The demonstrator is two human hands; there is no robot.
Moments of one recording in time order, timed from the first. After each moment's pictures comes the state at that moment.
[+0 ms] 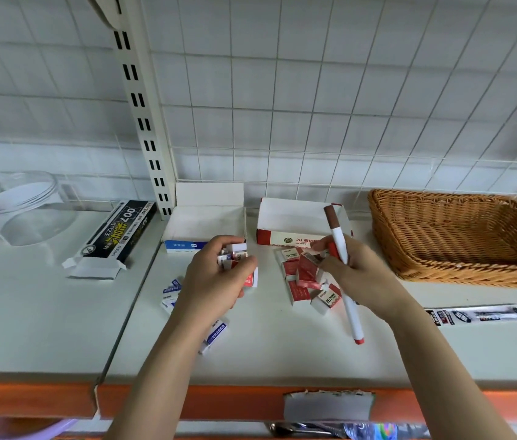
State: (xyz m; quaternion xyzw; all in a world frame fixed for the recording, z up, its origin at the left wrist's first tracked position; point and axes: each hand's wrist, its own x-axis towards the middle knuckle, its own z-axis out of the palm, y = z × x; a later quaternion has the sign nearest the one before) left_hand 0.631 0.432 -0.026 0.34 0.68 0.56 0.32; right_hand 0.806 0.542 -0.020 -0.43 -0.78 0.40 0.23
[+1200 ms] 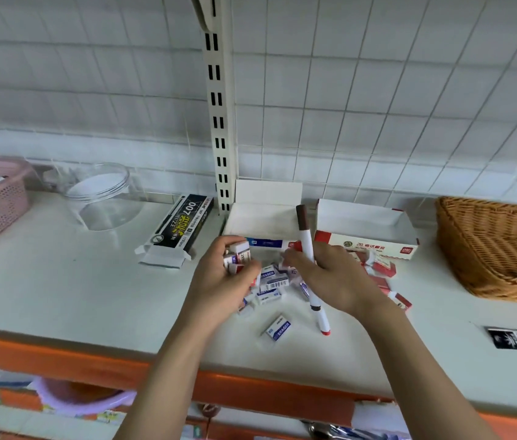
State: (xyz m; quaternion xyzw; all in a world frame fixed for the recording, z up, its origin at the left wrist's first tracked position) left_hand 0.573 0.390 -0.033 0.31 0.70 0.57 0.30; right_hand 0.702 0.492 -0.014 -0.39 -0.84 0.34 0.14
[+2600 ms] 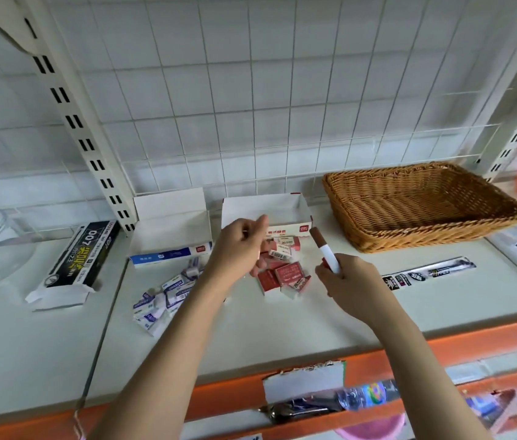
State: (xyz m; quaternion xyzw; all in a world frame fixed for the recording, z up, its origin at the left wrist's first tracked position) left_hand 0.670 0.500 -0.020 0.46 0.67 0.47 0.33; right_hand 0.844 0.513 -0.034 -0.59 -0.72 0.31 0.20
